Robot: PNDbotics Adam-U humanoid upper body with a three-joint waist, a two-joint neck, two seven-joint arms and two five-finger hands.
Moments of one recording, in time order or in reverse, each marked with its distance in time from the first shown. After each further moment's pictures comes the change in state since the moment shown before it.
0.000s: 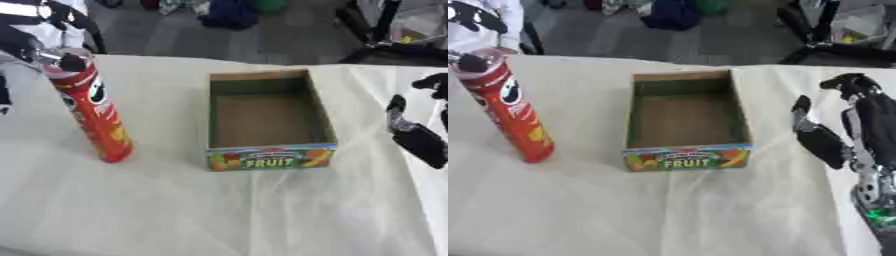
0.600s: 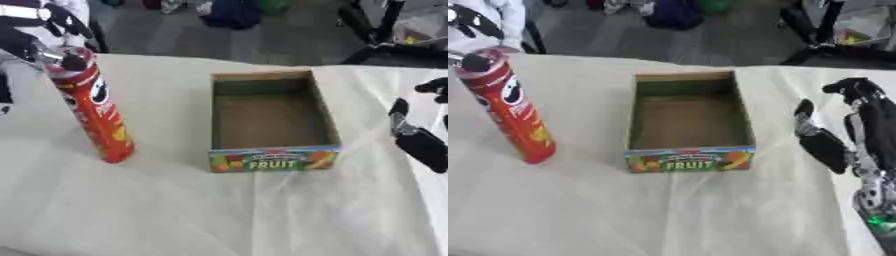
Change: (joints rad) left arm -0.010 -0.011 0.036 0.041 -0.051 0.010 -0.005; right arm 0.000 0.007 0.006 0.000 -0.001 0.005 -0.009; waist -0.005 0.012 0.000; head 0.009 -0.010
